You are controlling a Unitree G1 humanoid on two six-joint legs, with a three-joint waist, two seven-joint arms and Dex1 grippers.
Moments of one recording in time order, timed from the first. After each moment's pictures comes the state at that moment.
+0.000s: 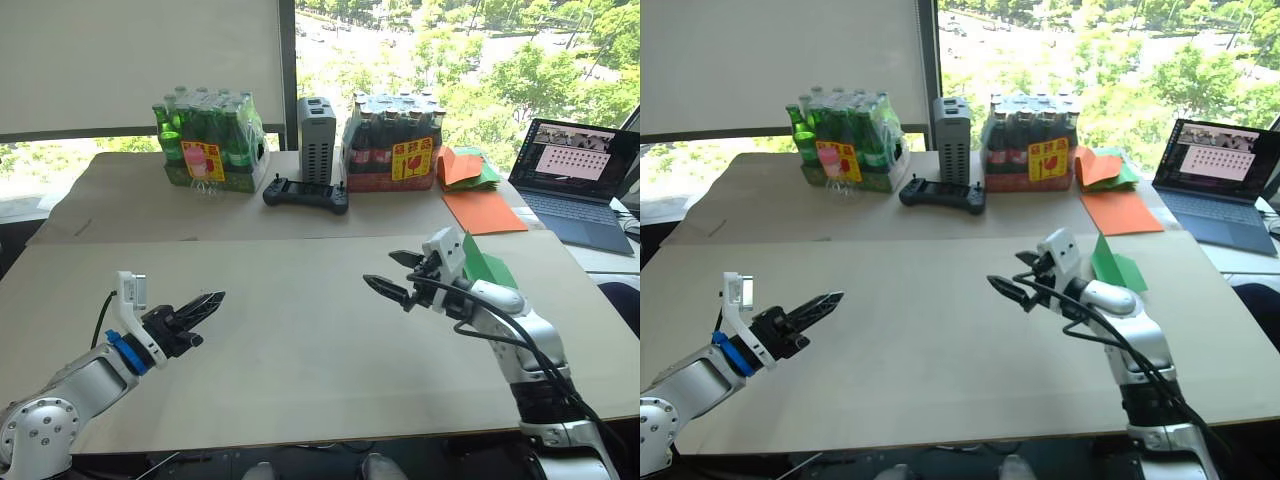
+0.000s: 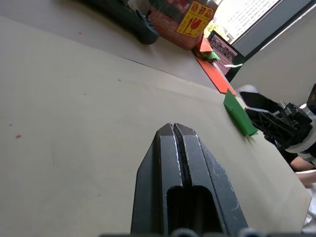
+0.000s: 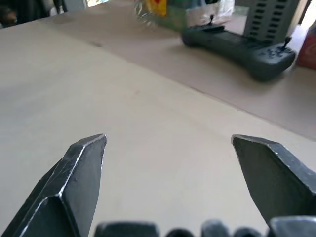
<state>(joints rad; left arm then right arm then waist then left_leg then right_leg) 0.03 0.64 0.48 -0.40 -1.30 0.88 -0.36 -0.45 -0.56 0.00 -0.09 0.40 0.51 0.85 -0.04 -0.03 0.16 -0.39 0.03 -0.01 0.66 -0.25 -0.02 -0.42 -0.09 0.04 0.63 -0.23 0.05</state>
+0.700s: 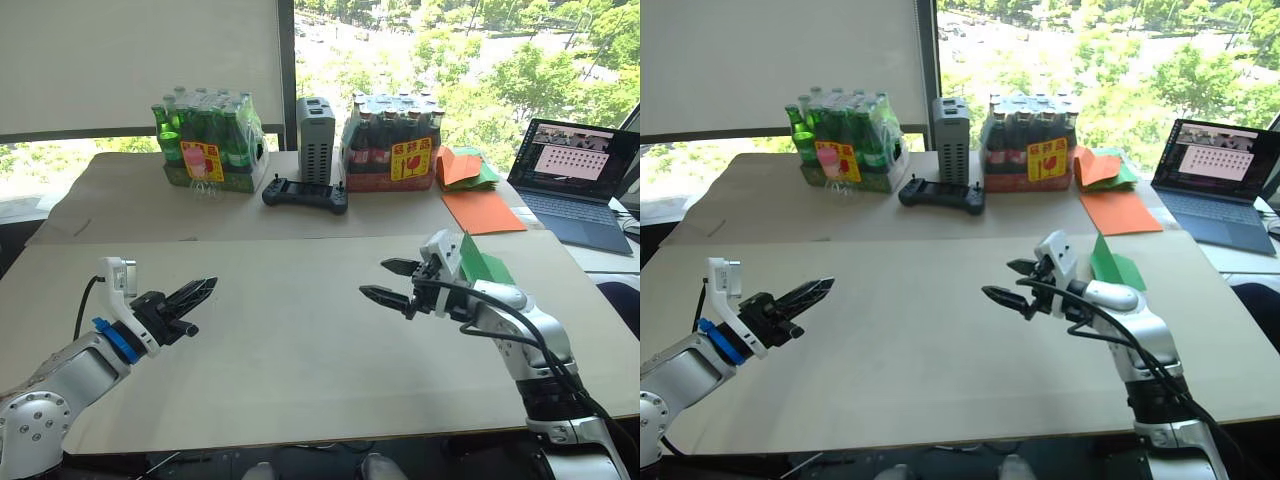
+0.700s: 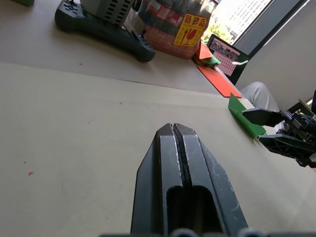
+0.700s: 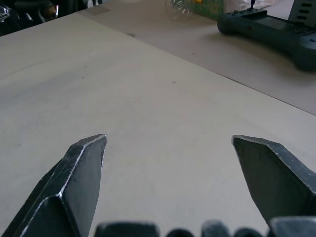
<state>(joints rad) -0.02 0.66 0.49 -0.43 -1.24 0.85 -0.31 -0.49 -0.53 0.02 -0.05 0.41 0.55 0.85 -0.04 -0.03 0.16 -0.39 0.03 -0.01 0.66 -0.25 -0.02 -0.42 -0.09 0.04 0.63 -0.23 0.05</state>
